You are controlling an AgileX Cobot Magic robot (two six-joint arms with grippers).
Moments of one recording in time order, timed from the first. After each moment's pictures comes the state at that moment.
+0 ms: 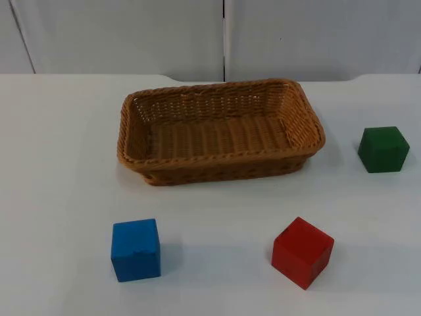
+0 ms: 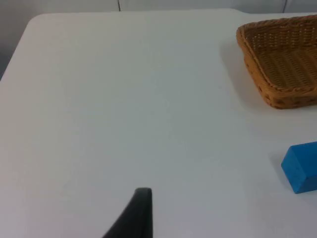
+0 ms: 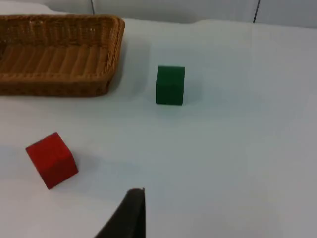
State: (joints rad) right arm 0.12 0.00 -0.53 0.03 1.08 -0.07; left arm 0.05 0.00 -0.50 -0.09 1.09 0.07
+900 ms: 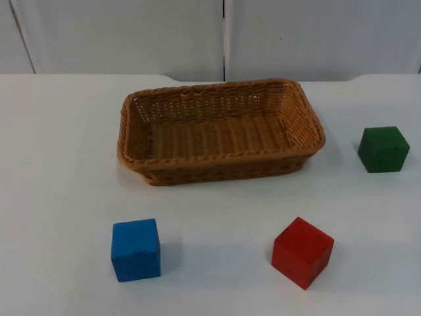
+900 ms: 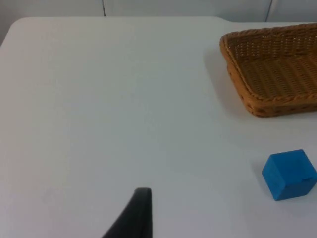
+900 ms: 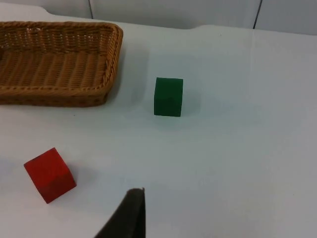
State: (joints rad) right arm 0.12 0.24 -0.64 0.03 1.01 -0.08; left arm 0.05 0.05 -0.52 -0.14 1.07 0.07
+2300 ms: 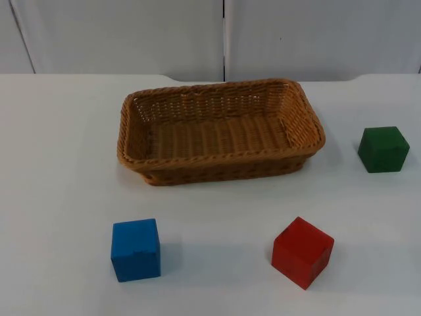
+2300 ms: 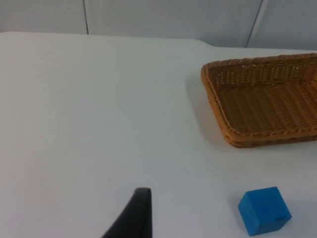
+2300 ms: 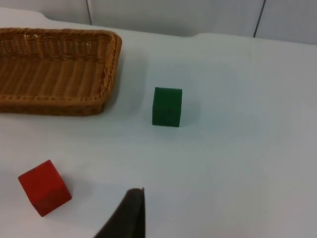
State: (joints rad) right arm 0.12 0.35 -0.65 0.03 0.92 -0.09; left arm 0.05 0.29 -0.65 -0.21 0.96 0.07
